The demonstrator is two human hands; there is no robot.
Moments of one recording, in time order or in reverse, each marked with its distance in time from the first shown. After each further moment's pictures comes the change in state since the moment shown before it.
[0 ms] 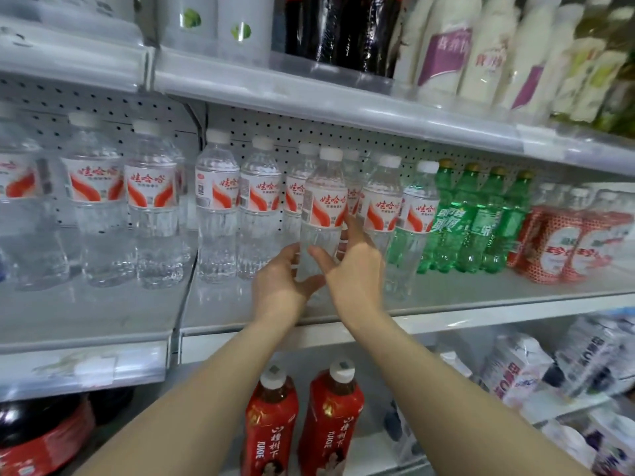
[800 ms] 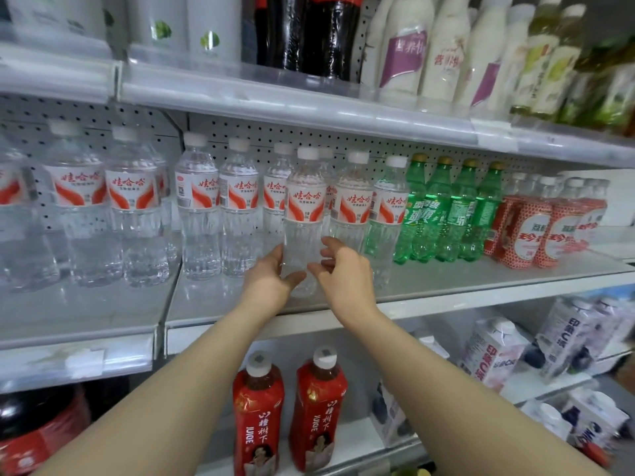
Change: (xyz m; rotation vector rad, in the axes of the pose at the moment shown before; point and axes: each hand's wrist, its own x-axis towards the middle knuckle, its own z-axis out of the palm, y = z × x) left_hand -0.004 0.001 0.005 -0.107 -0.191 0.000; right_hand -0.009 0.026 -0.023 0.017 -0.214 0.088
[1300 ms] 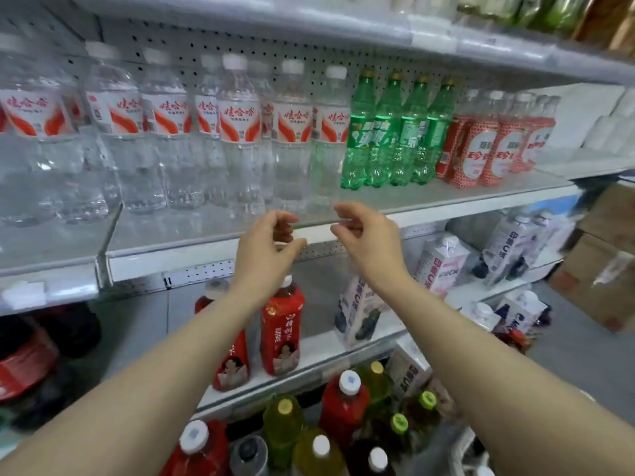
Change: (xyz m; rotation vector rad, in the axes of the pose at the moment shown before) left_hand -0.083 0.011 0.066 -0.068 0.065 0.257; right_hand -0.069 0.076 -0.083 -0.035 0.079 -0.018
